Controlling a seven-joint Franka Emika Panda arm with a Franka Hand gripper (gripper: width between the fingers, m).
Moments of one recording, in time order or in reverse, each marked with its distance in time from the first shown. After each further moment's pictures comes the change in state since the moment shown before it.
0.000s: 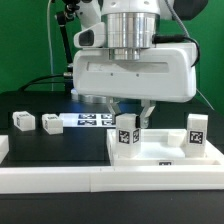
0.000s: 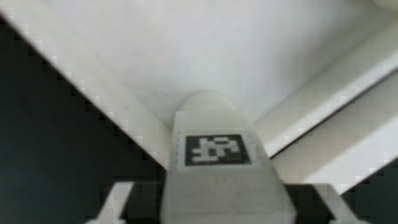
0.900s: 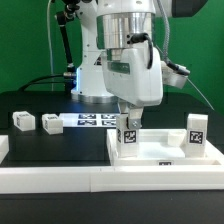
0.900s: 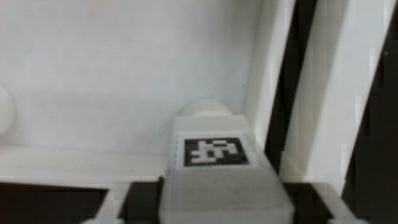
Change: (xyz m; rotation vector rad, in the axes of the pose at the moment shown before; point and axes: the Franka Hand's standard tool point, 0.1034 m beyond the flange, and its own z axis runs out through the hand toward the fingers) arm 0.001 -0.002 0.000 0.014 -0.030 0.734
